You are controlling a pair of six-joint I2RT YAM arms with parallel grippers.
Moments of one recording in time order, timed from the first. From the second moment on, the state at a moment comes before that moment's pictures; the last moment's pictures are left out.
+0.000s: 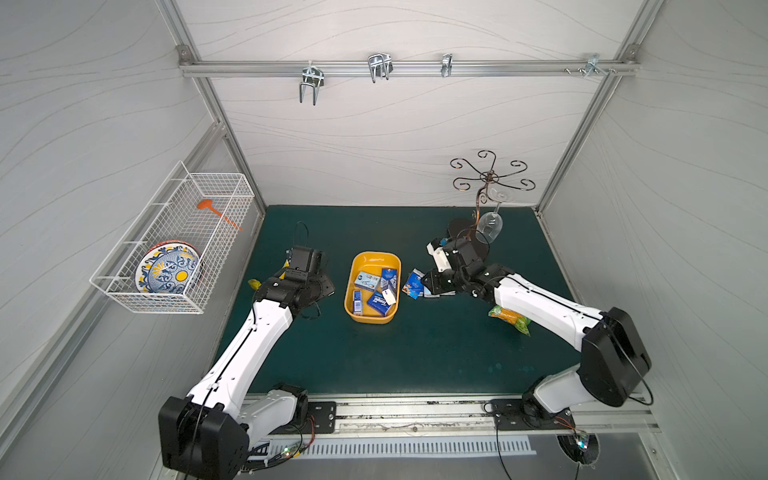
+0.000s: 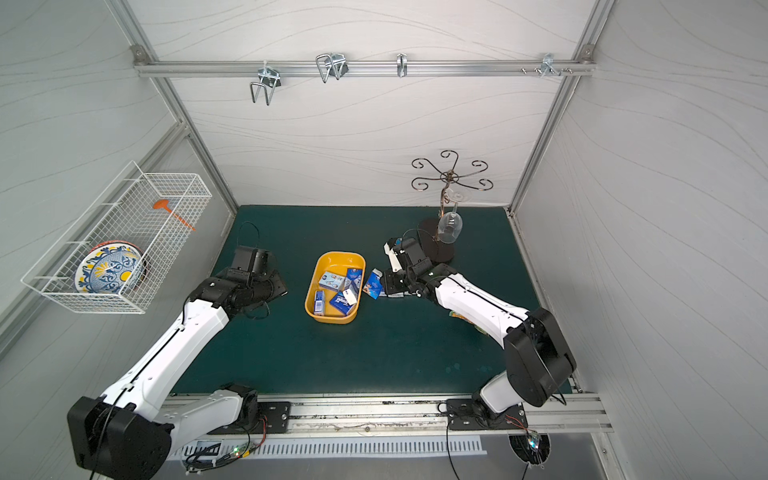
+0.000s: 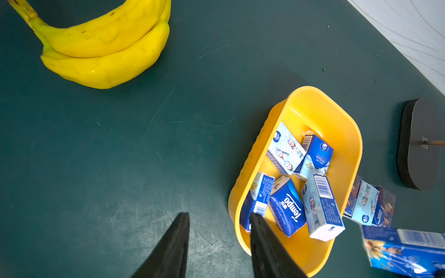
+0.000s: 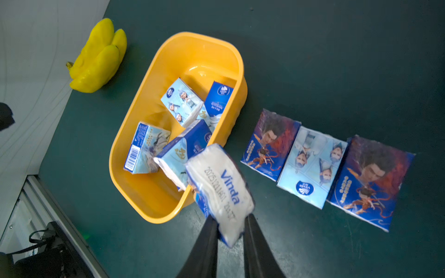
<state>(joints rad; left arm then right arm) -0.22 1.12 0.96 -0.83 -0.14 -0.71 0.69 1.48 1.04 -0.39 -0.20 0.36</state>
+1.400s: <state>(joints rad) -0.22 1.12 0.97 -0.82 -0.14 -0.71 0.76 1.51 0.80 -0.34 -0.28 0.52</state>
